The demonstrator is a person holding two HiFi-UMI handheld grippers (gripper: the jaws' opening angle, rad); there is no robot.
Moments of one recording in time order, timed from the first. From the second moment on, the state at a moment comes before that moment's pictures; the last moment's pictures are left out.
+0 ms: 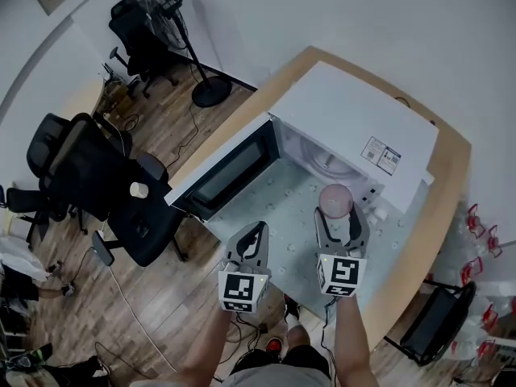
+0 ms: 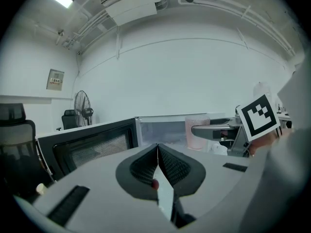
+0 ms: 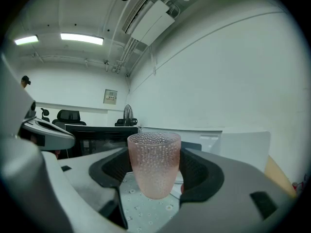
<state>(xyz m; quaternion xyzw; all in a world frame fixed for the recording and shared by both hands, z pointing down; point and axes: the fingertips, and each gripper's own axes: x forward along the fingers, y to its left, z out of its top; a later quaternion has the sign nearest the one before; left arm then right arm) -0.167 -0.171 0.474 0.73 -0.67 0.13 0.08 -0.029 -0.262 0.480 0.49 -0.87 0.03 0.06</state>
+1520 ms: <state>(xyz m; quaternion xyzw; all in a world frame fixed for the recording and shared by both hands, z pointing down) -0.020 -0.075 0.522 0.83 -0.54 0.14 0.07 0.133 -0.098 0.542 0.60 -0.80 0.05 0.10</state>
